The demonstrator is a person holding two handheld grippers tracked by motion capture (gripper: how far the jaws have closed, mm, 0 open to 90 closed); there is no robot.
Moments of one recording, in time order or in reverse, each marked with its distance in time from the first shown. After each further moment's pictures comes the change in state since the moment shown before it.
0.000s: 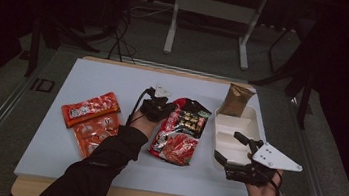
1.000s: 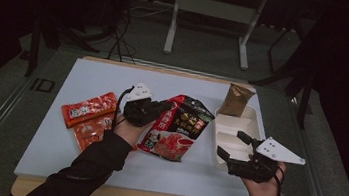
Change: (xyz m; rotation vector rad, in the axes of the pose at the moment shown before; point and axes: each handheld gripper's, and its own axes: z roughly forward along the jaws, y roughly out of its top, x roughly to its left) left arm -0.008 0.001 -0.078 -0.242 -0.162 -0.027; right arm -0.007 0.006 0.001 0.048 -0.035 0.129
